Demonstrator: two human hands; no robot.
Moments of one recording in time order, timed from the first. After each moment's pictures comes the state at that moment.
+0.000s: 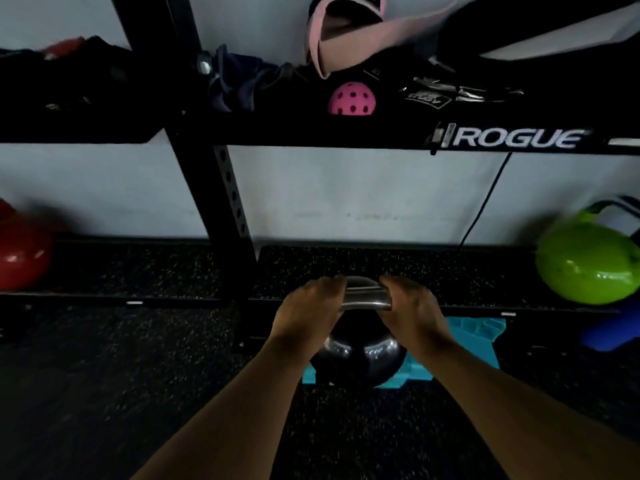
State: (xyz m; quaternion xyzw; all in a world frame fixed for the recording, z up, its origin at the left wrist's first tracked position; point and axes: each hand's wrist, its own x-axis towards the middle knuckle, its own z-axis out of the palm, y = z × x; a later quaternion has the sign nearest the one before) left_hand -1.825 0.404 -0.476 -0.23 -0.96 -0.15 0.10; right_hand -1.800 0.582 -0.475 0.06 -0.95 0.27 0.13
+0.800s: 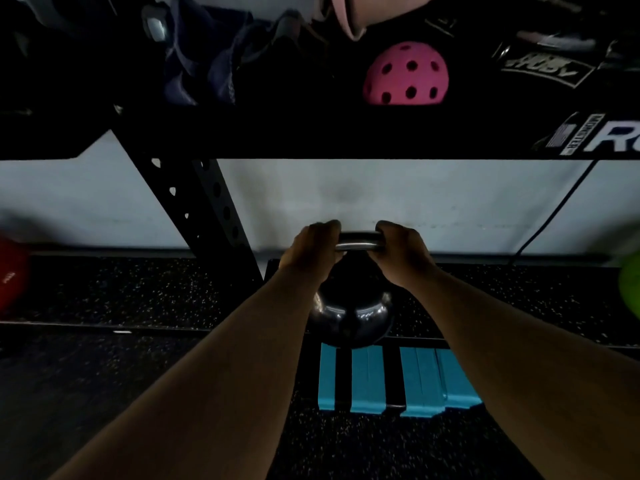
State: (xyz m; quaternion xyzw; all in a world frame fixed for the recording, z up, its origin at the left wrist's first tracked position) left_hand -2.049 0.399 -0.502 -0.17 -0.97 -0.19 0.00; right_hand -2.025 0.564 -0.505 0.00 -0.95 0.30 0.06
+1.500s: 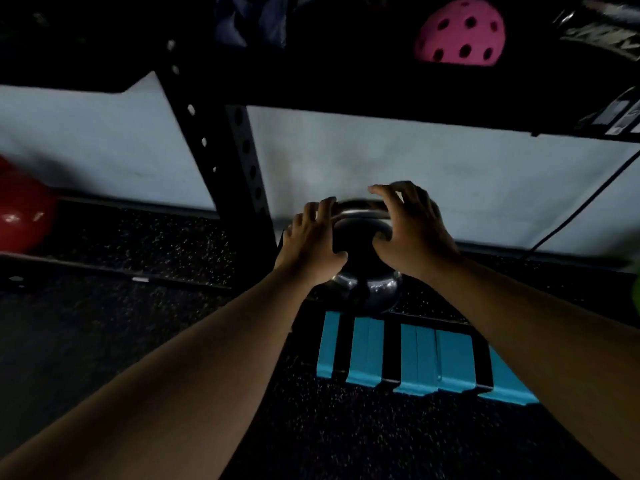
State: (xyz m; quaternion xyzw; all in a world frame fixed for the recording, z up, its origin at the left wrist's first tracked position) left_hand -1.993 0.368 -0.518 -0.07 -0.97 -0.25 0.01; right_hand -1.994 0.550 -0.485 0.13 -0.97 0.18 0.09
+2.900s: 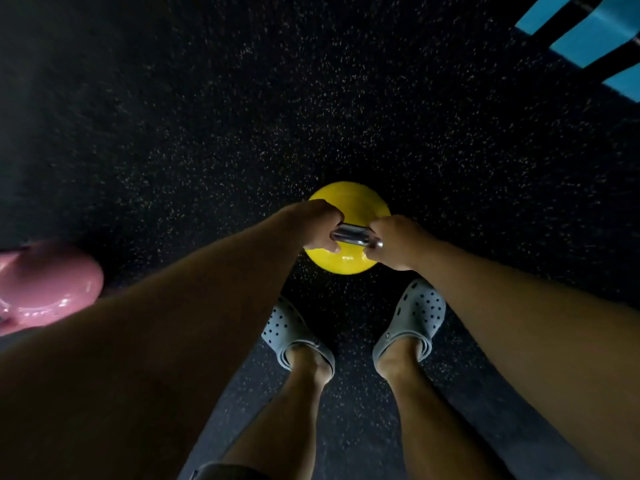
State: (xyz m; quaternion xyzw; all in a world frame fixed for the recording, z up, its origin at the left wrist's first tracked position) left_hand -1.361 0.137 -0.850 -0.09 -0.87 -0.14 -0.46; right_hand -1.396 0.319 -0.848 0.28 -0.84 0.11 -0.45
